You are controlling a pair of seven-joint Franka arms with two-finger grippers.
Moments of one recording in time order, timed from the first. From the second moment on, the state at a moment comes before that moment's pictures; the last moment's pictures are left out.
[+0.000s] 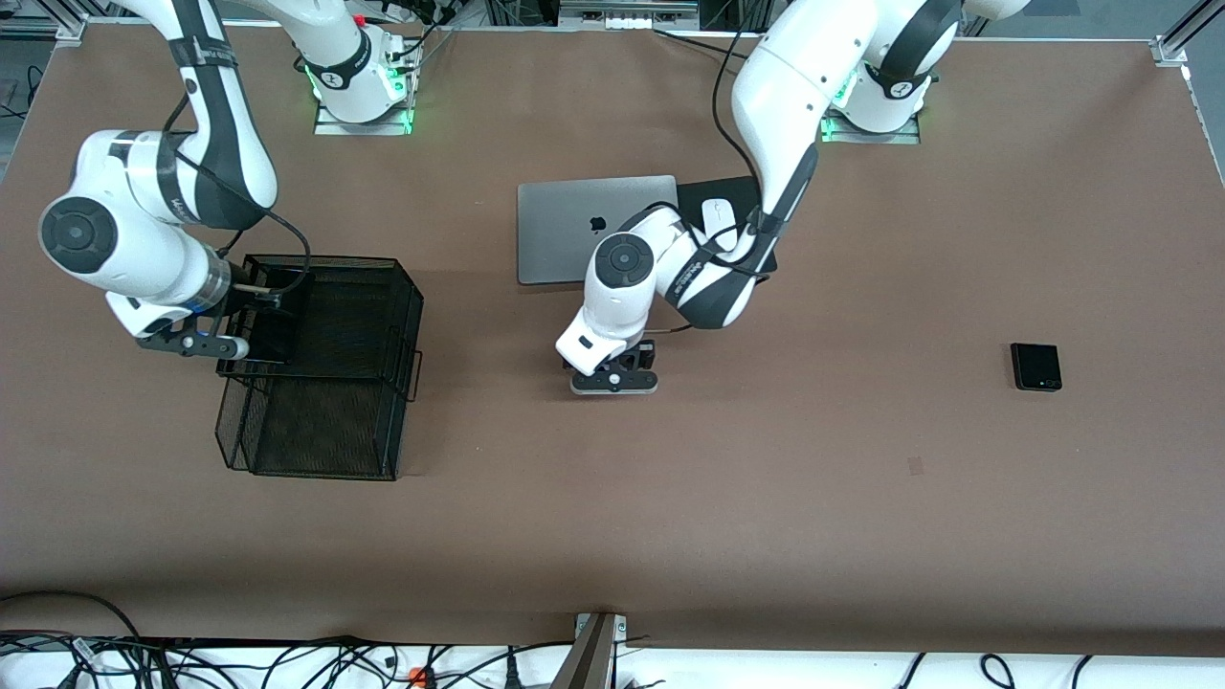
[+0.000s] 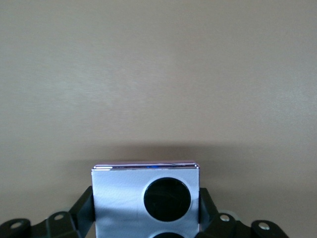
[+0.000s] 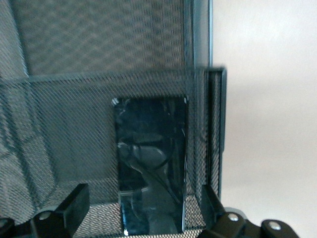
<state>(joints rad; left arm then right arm) -0.73 0.98 -0.01 -1.20 0.00 2.35 -0.81 0.49 0.21 -0.47 -1.99 0.03 2.05 0.11</state>
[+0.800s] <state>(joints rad) -0.79 1.05 0.08 -1.13 0.00 2.38 -0.92 0.49 0.27 -0.46 -1.71 0.21 1.82 0.11</state>
